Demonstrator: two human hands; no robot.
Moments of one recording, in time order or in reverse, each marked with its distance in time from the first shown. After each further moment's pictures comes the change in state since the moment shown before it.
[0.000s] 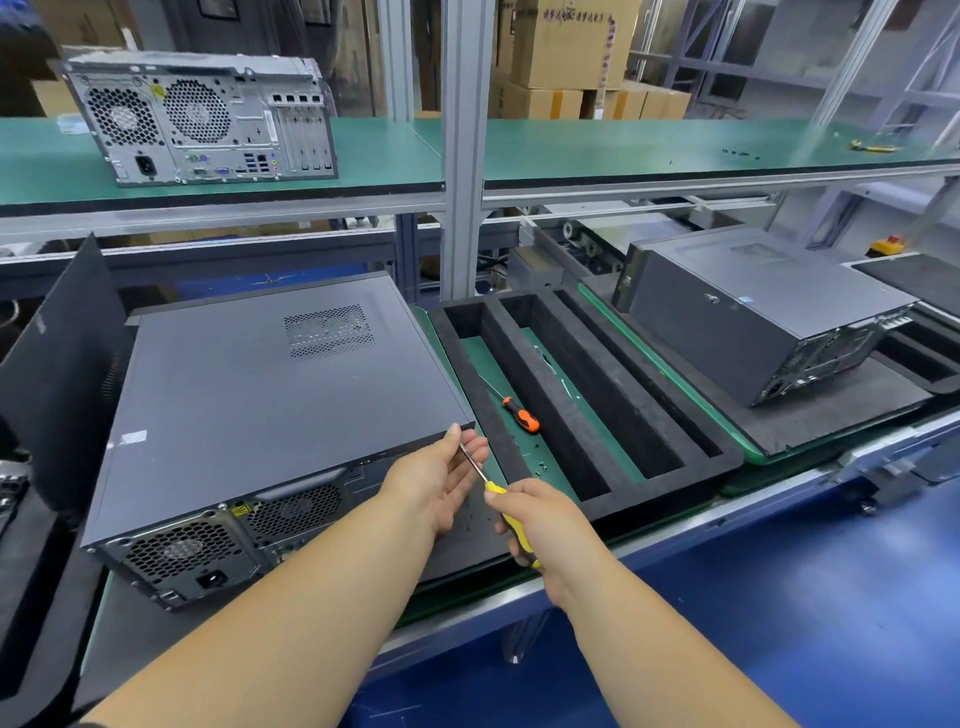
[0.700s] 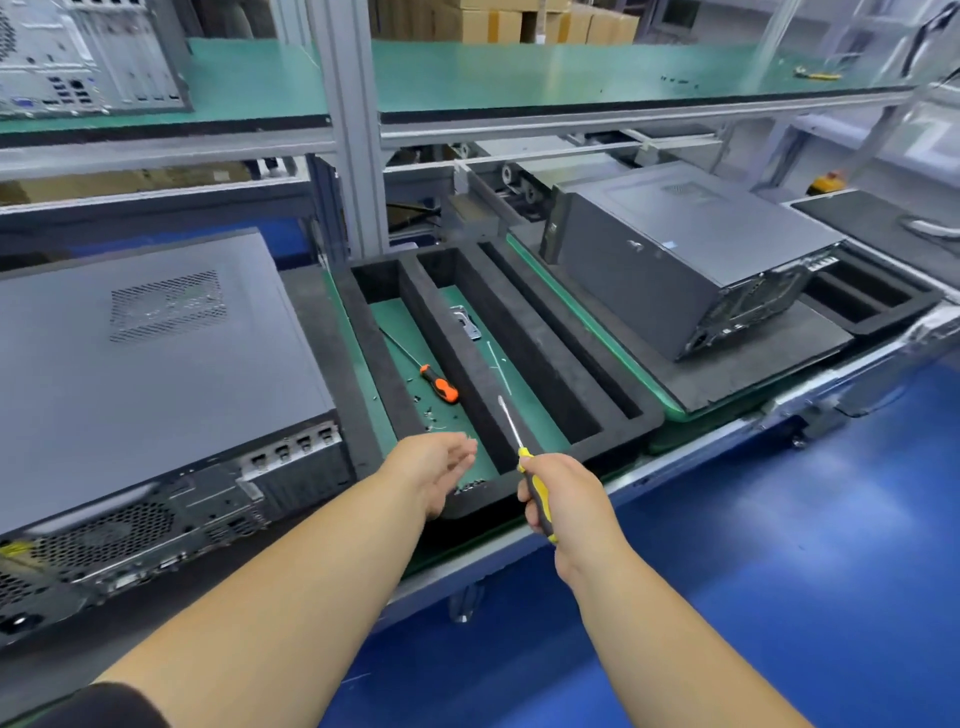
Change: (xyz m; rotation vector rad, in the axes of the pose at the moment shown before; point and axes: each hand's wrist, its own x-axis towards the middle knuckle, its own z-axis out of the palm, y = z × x) left_hand 0.066 -0.085 0.091 0.261 -0.009 -0.133; right_hand 0.036 0.033 -0.128 0.253 0.269 0.089
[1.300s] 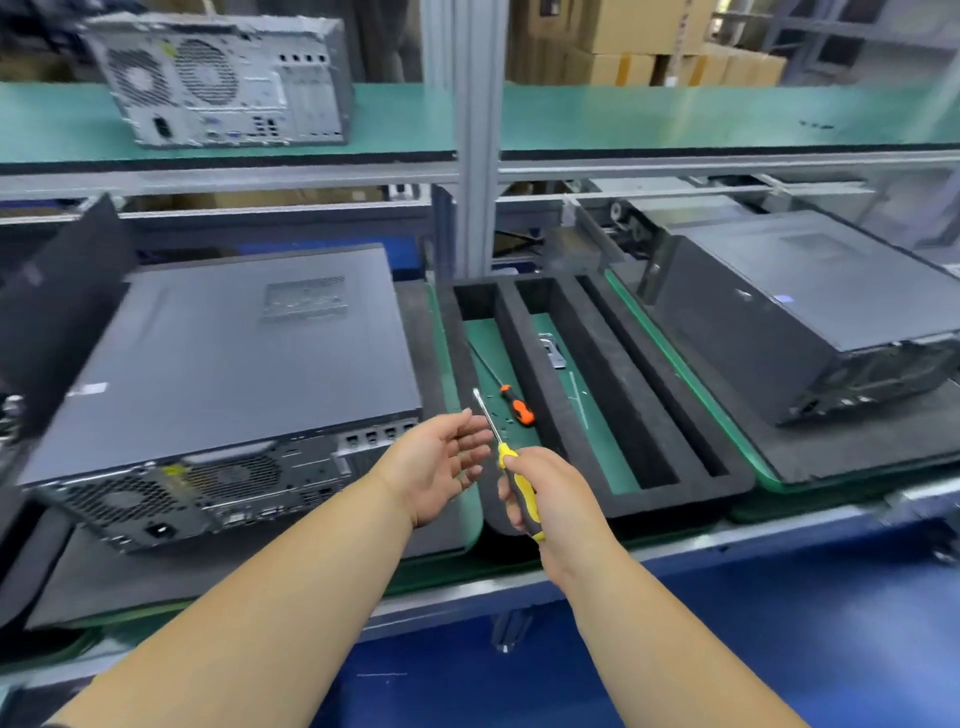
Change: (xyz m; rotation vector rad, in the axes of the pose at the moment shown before) left_hand -0.057 0.033 -0.048 -0.096 -0.074 0.169; right_hand -0.018 -0.025 0.050 -0.078 -0.413 -0.133
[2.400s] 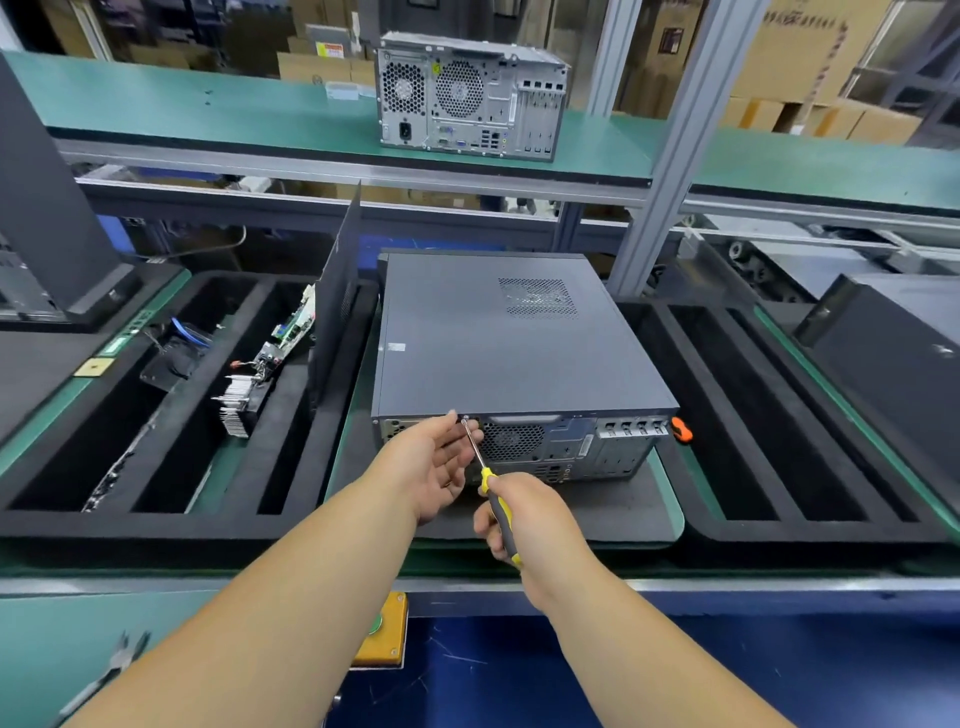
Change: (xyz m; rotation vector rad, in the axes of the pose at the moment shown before) left_hand -0.121 0.066 -0.255 -0.218 0.227 -0.022; right_hand -0.061 0.049 0.283 -0.215 -0.134 0.205
